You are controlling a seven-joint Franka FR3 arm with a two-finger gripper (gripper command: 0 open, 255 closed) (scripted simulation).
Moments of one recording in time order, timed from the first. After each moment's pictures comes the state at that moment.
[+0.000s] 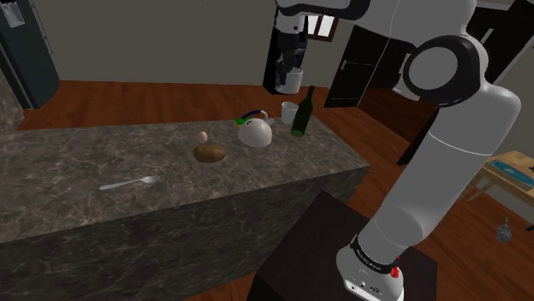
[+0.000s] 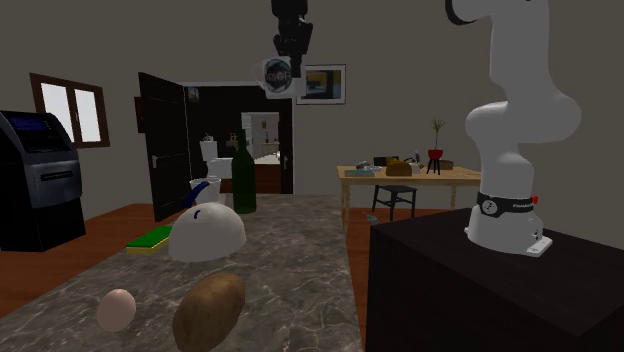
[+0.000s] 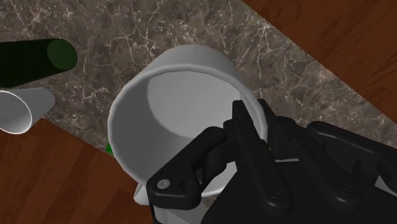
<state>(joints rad) -0.22 0.10 -0.04 -1.50 -0.09 1.53 -0.41</state>
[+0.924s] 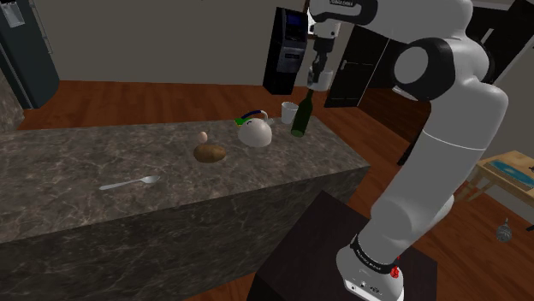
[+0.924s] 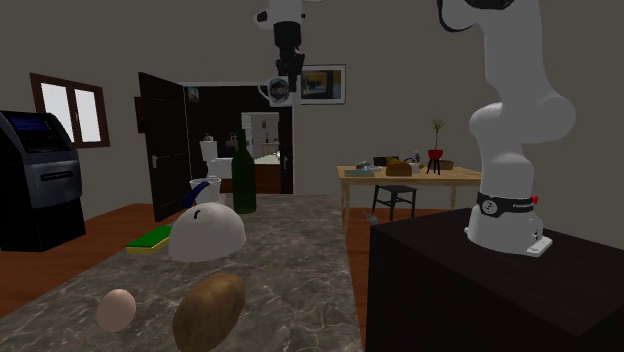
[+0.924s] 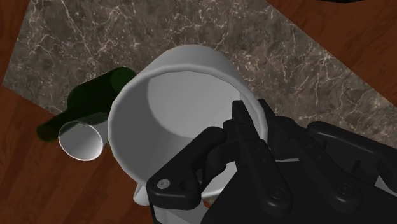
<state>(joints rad) -0.40 0.17 -0.18 -1.43 -0.08 1.56 -0.74</state>
